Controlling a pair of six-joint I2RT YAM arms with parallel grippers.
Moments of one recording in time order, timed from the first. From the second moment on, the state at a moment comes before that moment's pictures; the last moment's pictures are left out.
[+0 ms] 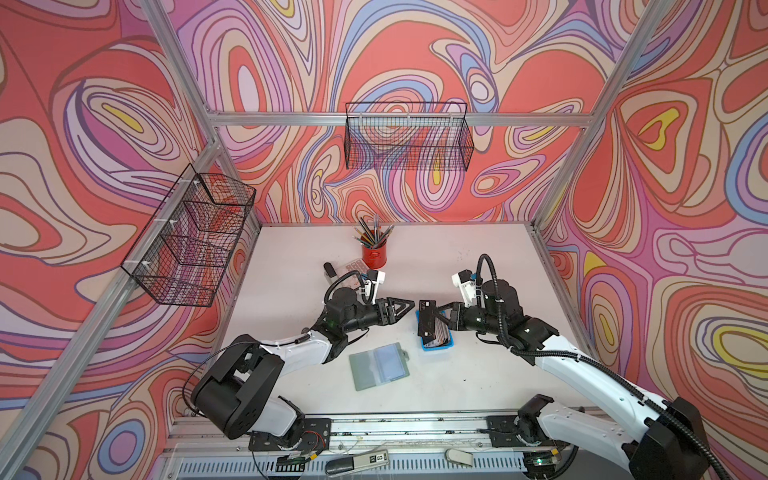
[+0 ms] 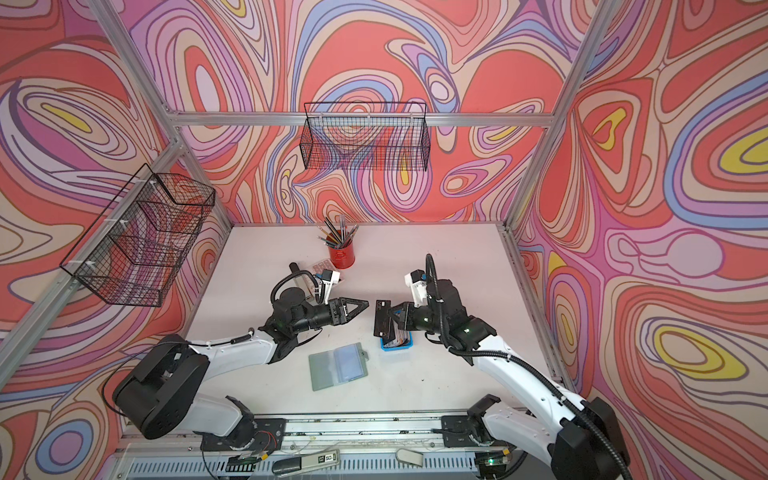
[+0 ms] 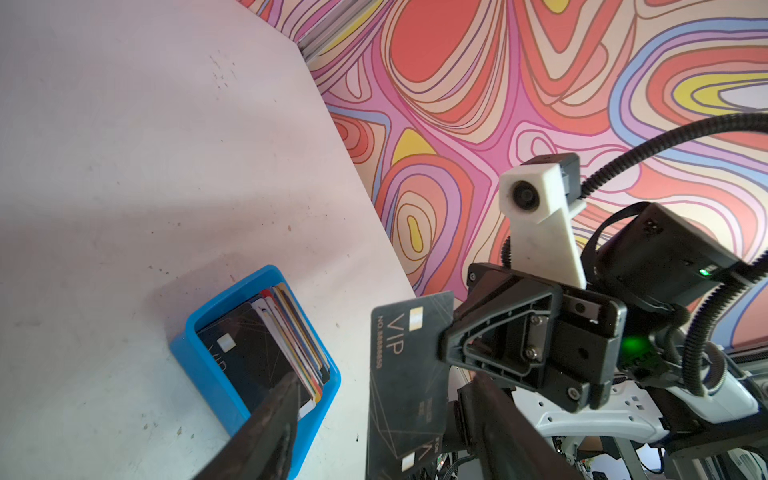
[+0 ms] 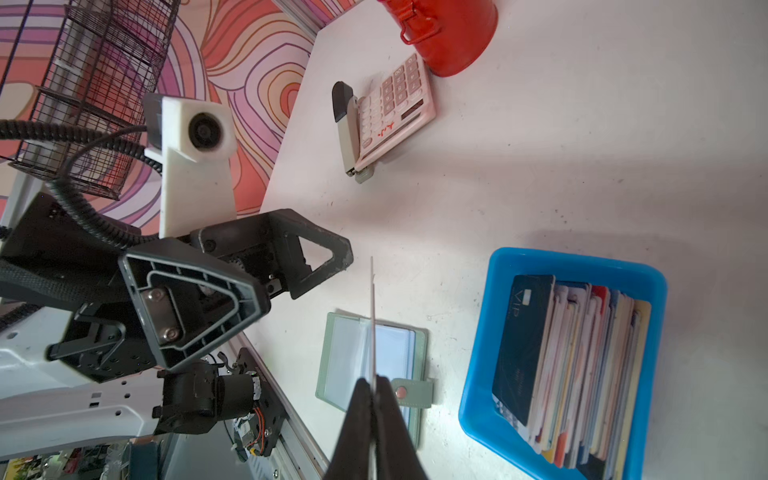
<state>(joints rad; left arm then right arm) -0.58 1.45 0.53 0.80 0.64 -0.94 0.52 1.05 0.68 -0.16 -0.45 0.66</state>
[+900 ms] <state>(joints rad) -0.58 1.48 0.52 0.93 0.76 -1.00 0.52 1.08 0.63 0.11 -0.57 0.83</state>
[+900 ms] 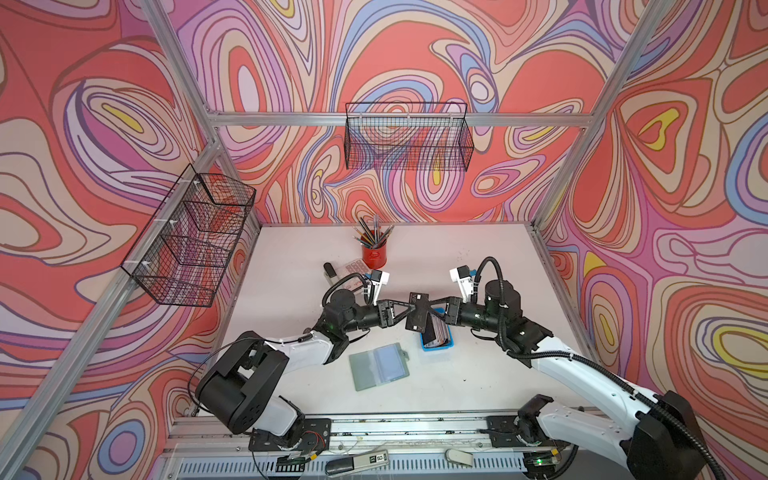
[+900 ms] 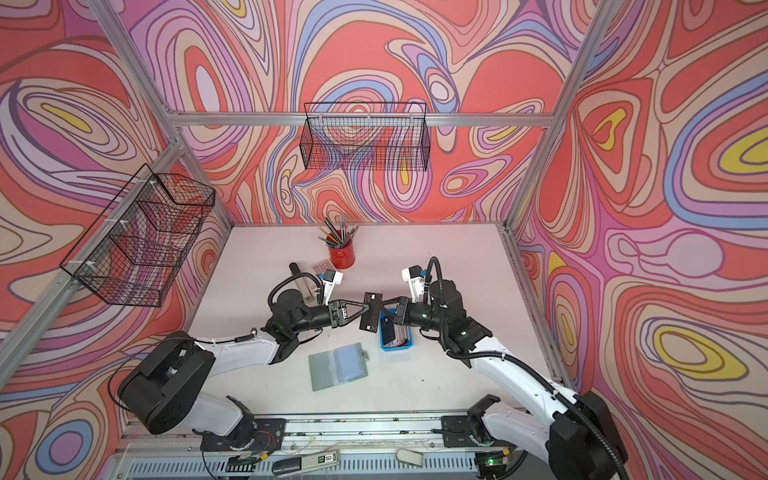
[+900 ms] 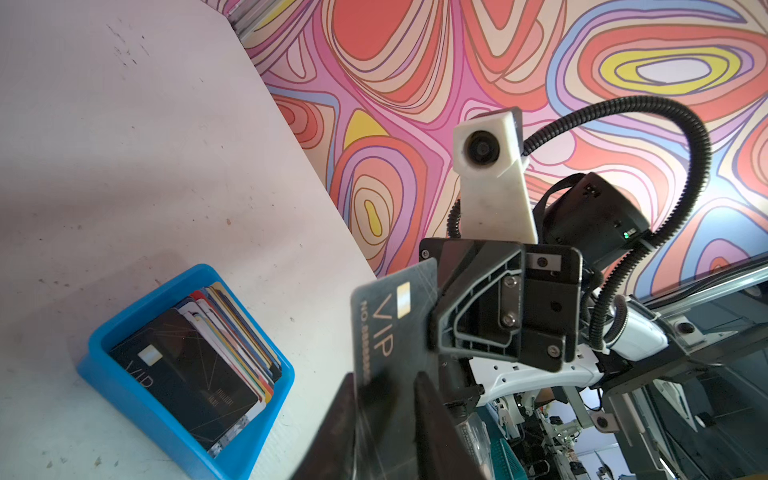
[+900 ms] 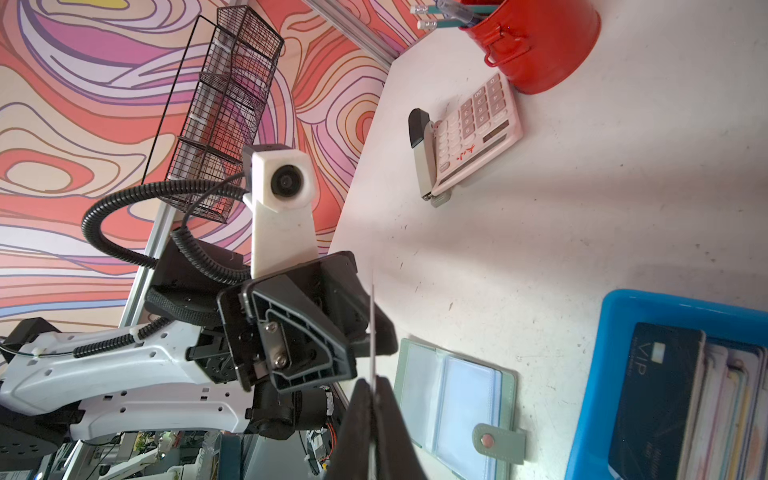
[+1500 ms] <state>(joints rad) -0.70 1.25 0.62 0.74 0.24 -1.12 0.59 0.83 0.27 0.47 -0.28 1.02</state>
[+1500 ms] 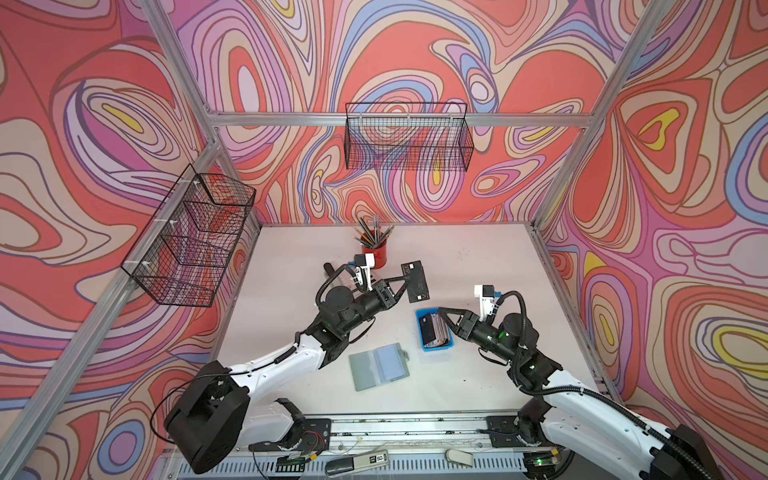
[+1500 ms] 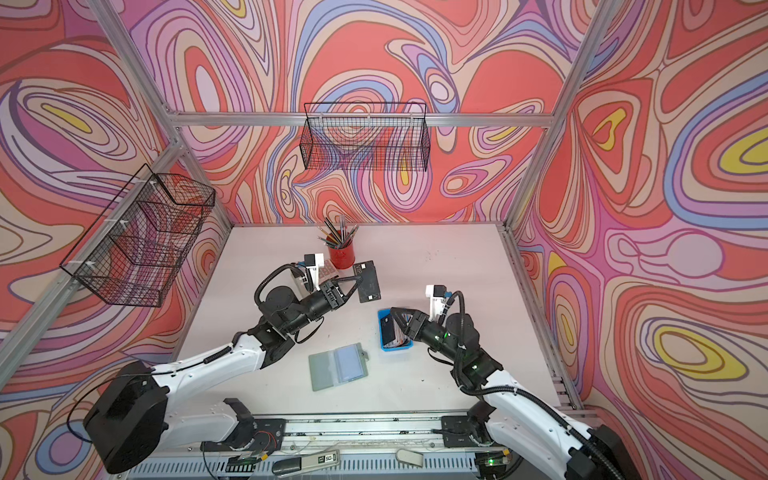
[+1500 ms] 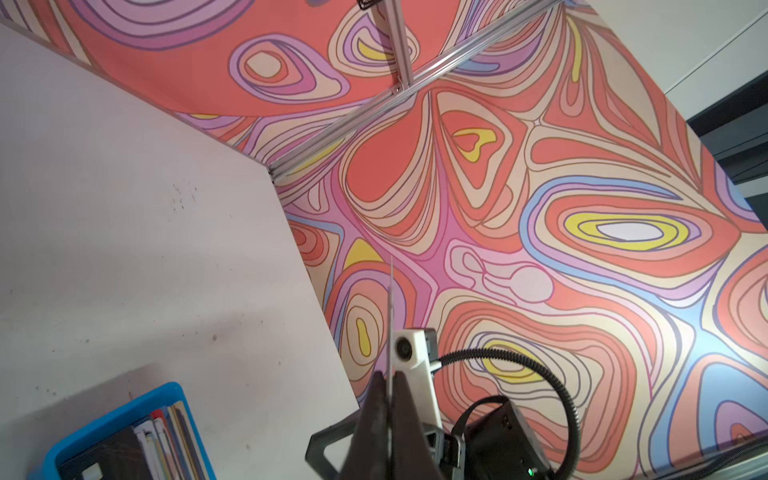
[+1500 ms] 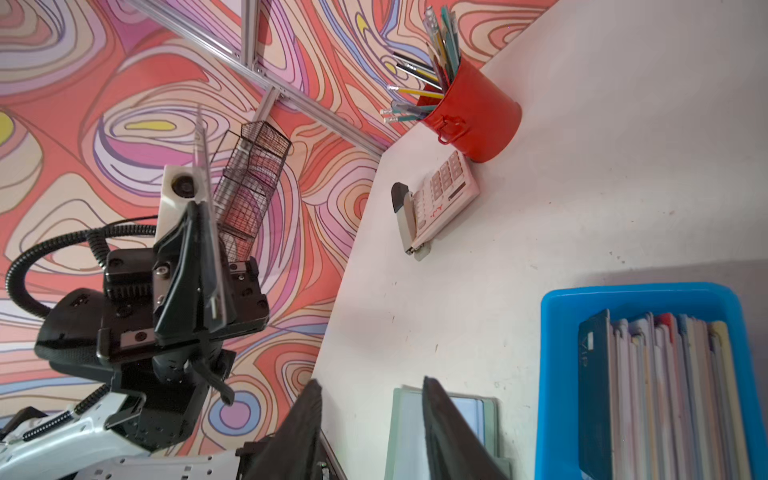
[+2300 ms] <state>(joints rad) -0.83 1.26 0.57 0.83 -0.04 -1.13 0.83 1.16 0.19 1.25 -0.01 1.14</state>
